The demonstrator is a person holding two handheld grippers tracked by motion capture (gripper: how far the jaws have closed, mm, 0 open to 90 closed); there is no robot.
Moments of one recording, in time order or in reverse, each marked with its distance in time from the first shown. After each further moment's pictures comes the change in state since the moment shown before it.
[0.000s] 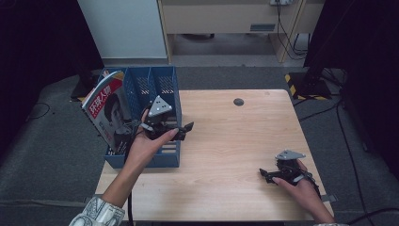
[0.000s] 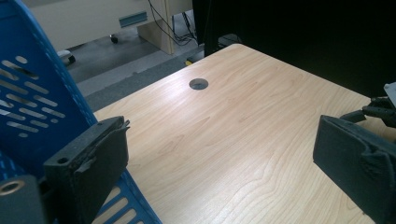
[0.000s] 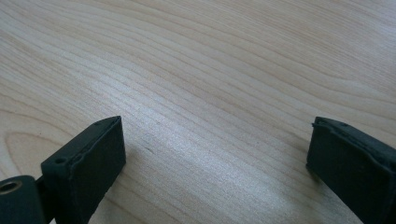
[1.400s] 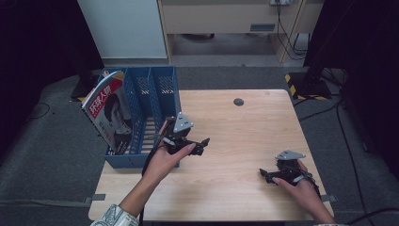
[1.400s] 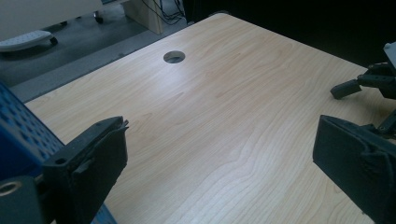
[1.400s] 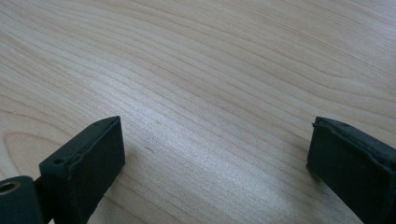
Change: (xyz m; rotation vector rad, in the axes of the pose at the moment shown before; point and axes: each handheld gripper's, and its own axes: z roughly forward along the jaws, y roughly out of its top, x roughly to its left) left arm -0.046 -0.030 0.043 0.074 -0.023 0.014; right arm 0.000 0.000 0.000 -0.003 -0.009 -0.001
